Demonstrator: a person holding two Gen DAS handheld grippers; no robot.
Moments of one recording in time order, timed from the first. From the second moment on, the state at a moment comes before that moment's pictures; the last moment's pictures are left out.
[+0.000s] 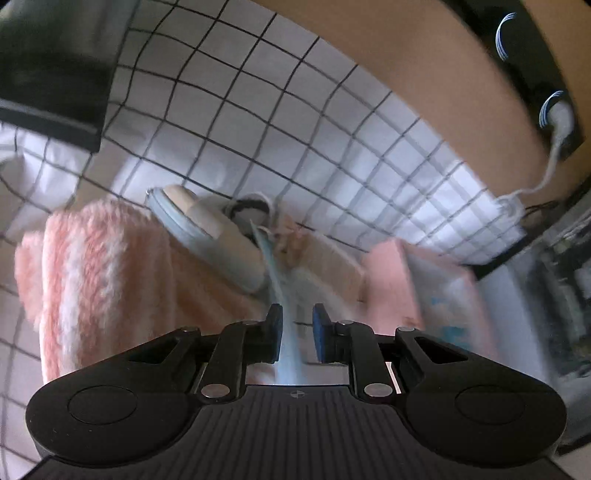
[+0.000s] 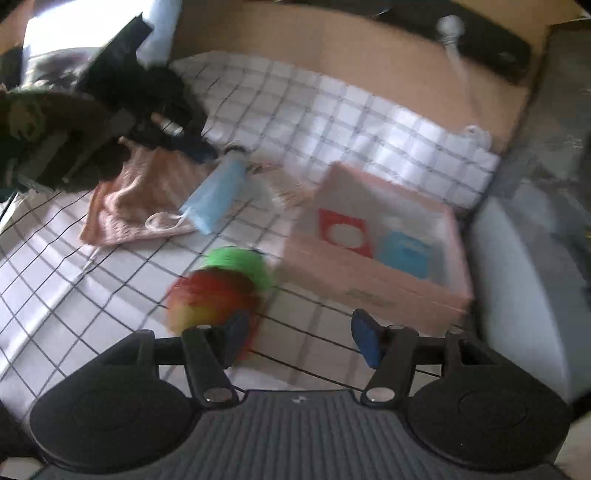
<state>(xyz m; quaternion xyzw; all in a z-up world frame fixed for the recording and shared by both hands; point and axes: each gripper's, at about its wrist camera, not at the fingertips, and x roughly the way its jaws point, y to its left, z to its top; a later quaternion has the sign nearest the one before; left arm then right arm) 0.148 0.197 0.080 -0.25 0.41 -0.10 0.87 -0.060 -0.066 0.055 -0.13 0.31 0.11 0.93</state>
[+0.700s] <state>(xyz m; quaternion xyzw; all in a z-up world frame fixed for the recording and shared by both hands) 0.189 0.155 0.039 -0.20 0.47 -0.03 0.86 -0.099 -0.115 0.032 -0.10 0.29 0.09 0.95</state>
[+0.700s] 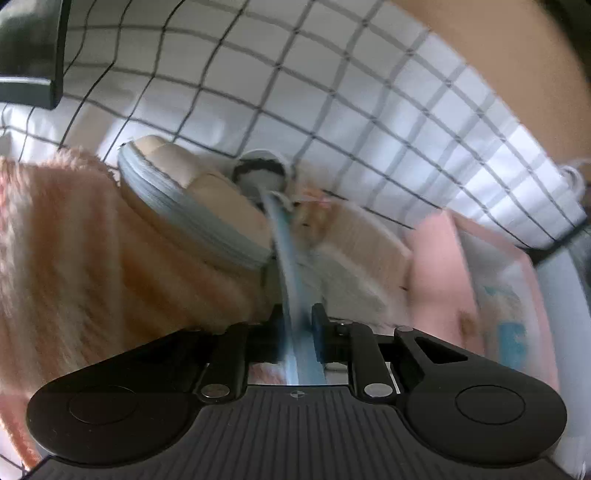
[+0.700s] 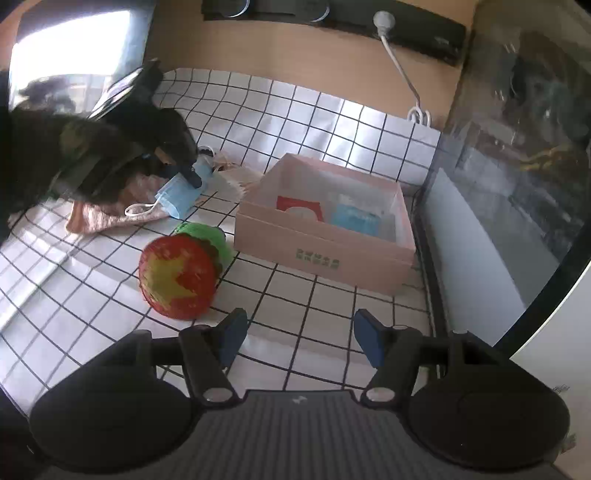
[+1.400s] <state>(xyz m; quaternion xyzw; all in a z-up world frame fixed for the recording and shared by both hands) -0.014 0.197 0.055 -0.24 0.47 -0.04 0.85 0.033 0.000 0.051 -0.03 0.29 0.23 0.93</state>
